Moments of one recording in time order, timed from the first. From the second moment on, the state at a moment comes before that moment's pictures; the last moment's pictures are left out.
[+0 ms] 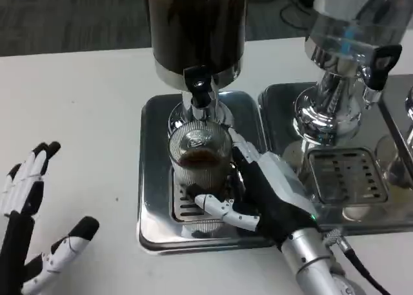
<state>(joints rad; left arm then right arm) 0.28 0.47 0.10 0.44 0.54 -0.87 0.49 -0.10 -0.11 0.39 0.24 -0.55 -0.08 -0.16</state>
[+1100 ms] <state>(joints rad) 0.30 0.45 0.10 0.57 0.48 -0.90 0.49 -0.18 -0.01 0.37 0.45 -0.44 -0.24 -0.23</state>
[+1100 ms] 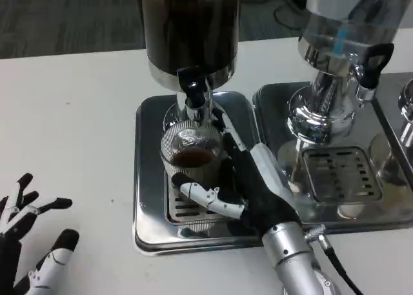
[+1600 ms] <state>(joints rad) 0.30 0.45 0.10 0.58 0.47 -0.90 0.49 -0.20 0.00 0.37 0.48 -0.40 -0.27 -0.18</state>
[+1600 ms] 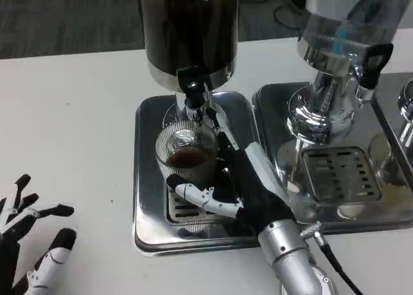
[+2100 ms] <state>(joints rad) 0.30 0.44 0.10 0.58 0.45 -0.90 0.48 -0.19 0.01 0.39 0.47 -0.44 -0.26 -0.24</state>
